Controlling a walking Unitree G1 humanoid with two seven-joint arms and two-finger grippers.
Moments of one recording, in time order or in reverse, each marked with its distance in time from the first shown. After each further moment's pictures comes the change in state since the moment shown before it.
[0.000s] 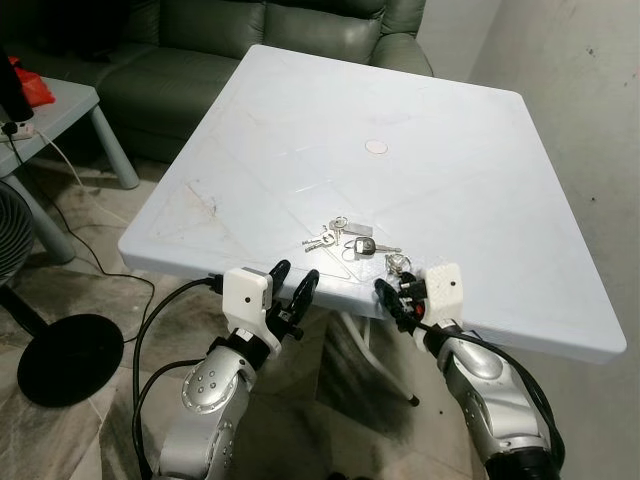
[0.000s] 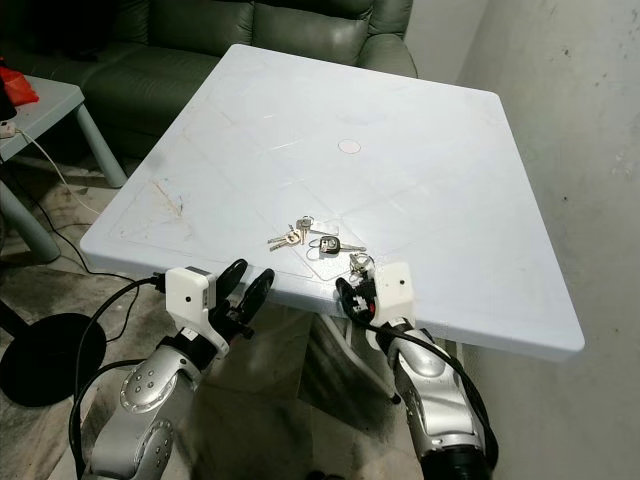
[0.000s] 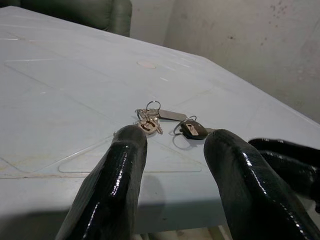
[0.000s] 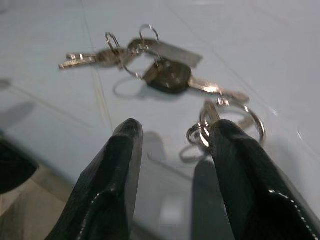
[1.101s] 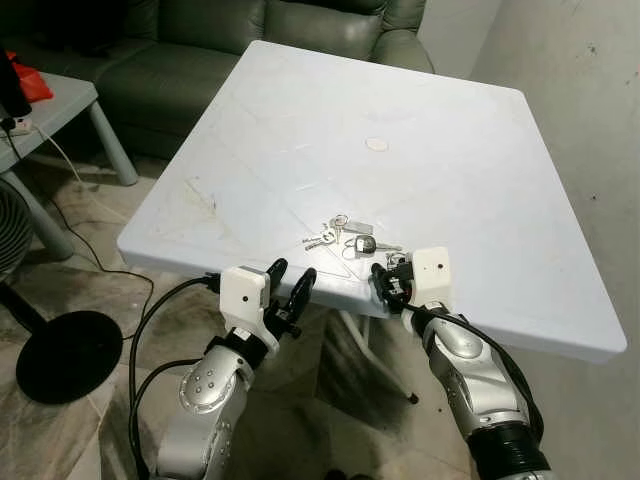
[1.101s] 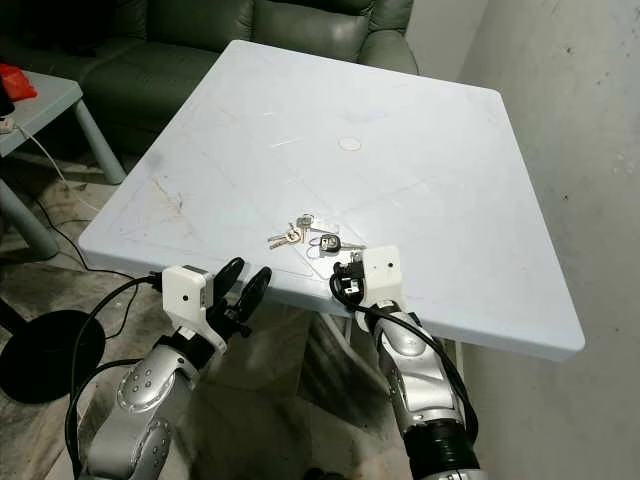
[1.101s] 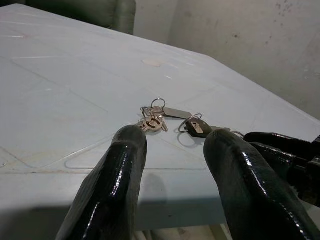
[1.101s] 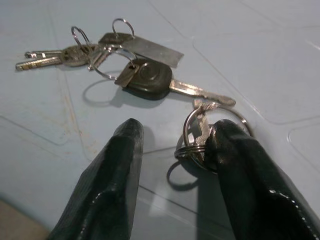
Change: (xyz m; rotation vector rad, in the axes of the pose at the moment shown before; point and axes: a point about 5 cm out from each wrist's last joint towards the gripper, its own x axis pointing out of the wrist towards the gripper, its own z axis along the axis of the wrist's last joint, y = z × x) left arm -0.002 0.001 0.002 0.006 0.002 0.014; right arm 0.016 0.003 0.003 -0.018 0.039 -0.108
